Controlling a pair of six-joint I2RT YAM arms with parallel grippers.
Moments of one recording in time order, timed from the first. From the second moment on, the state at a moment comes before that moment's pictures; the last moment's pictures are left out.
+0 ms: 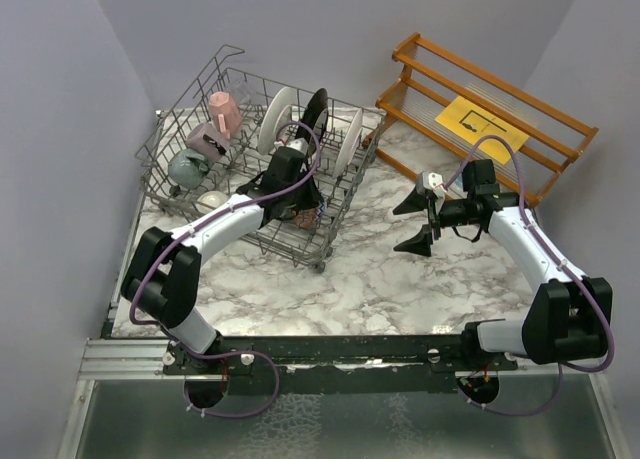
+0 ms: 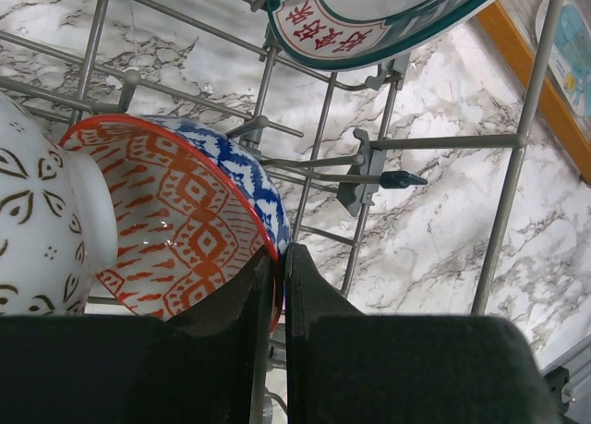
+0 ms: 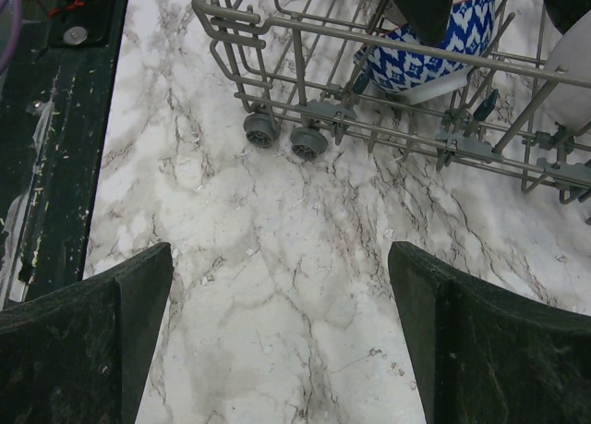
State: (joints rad) left arm -0.55 1.59 1.10 -0.18 0.08 -0.63; right arm 0.09 1.31 0.93 -0.68 -1.24 -1.02
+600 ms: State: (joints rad) left arm -0.54 1.52 1.10 -0.18 0.15 -0.71; right arm 0.09 1.31 0.93 -0.68 -1.24 -1.03
